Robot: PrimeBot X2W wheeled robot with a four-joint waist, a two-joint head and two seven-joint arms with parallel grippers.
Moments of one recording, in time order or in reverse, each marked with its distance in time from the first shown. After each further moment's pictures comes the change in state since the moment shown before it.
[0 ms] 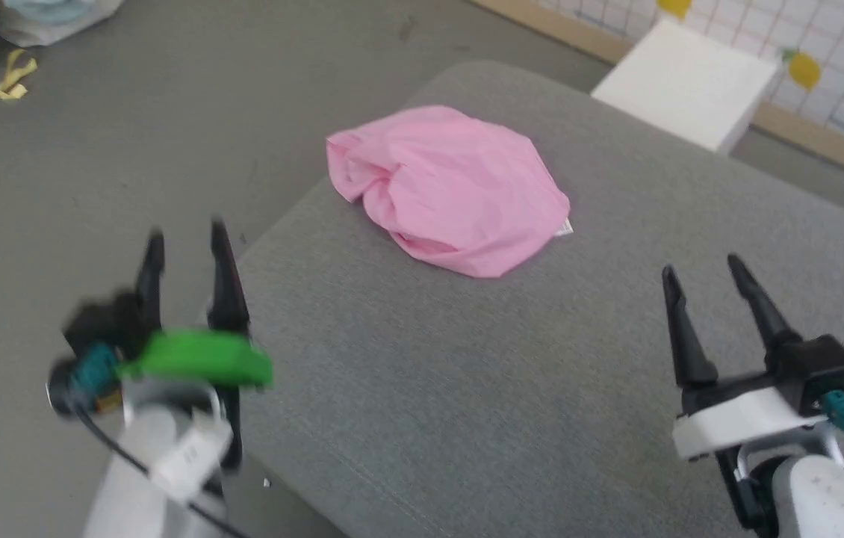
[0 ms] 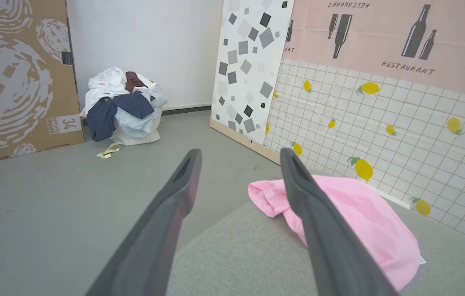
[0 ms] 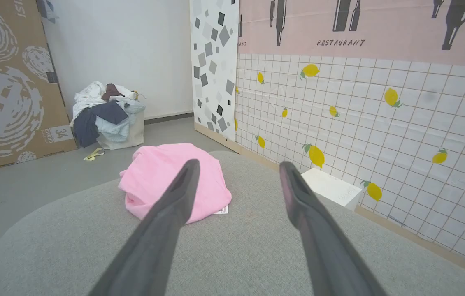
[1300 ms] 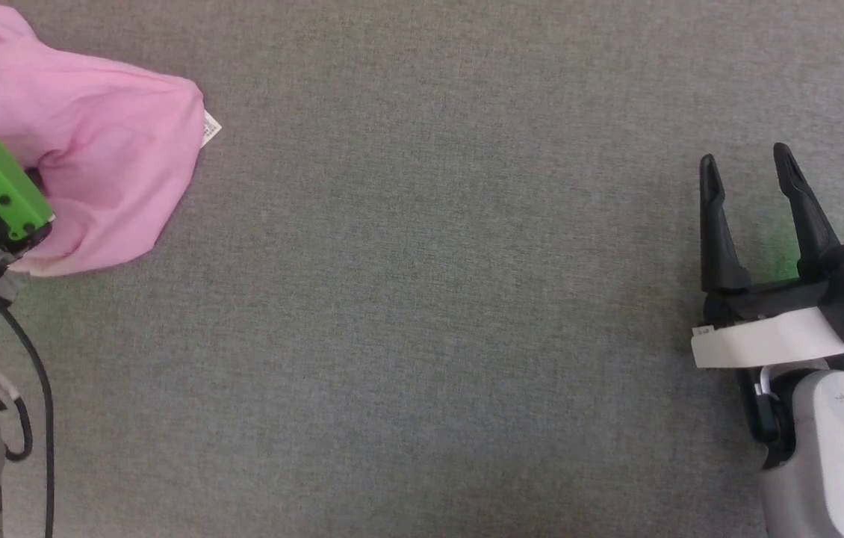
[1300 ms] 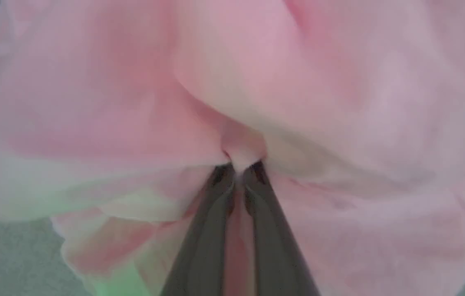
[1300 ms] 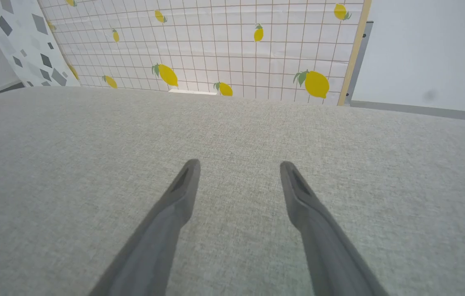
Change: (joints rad) left arm -0.410 0.338 0.147 0.082 -0.292 0.185 1.110; right arm -0.195 0.000 -0.040 0.016 0.019 0.000 -0.073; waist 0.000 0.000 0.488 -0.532
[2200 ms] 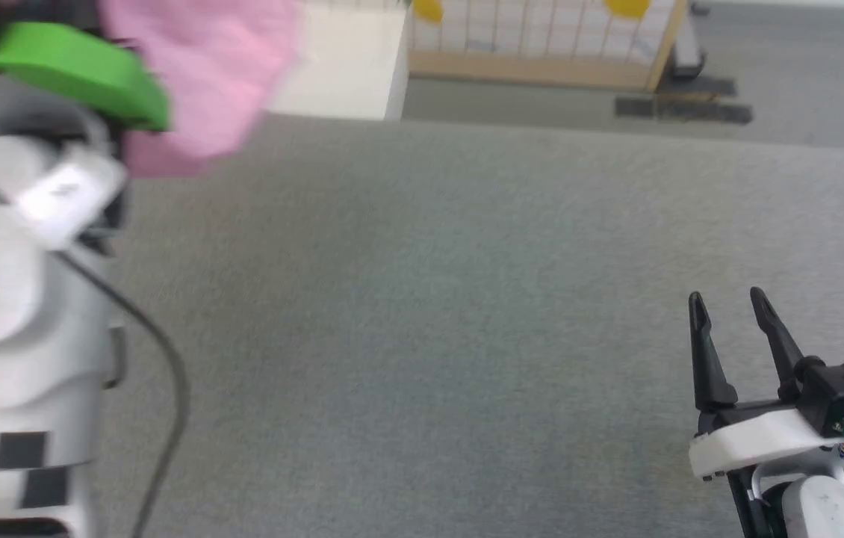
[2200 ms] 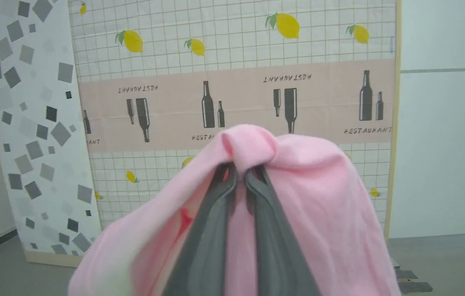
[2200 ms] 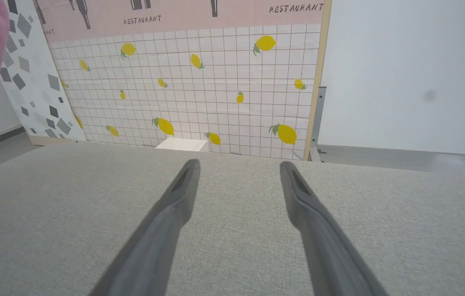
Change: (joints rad) left arm -0.193 -0.104 -0.244 0.057 0.260 -0.267 -0.927; right arm 0.204 -0.001 -0.023 0.110 0.057 0.000 -0.009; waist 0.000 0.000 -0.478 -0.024
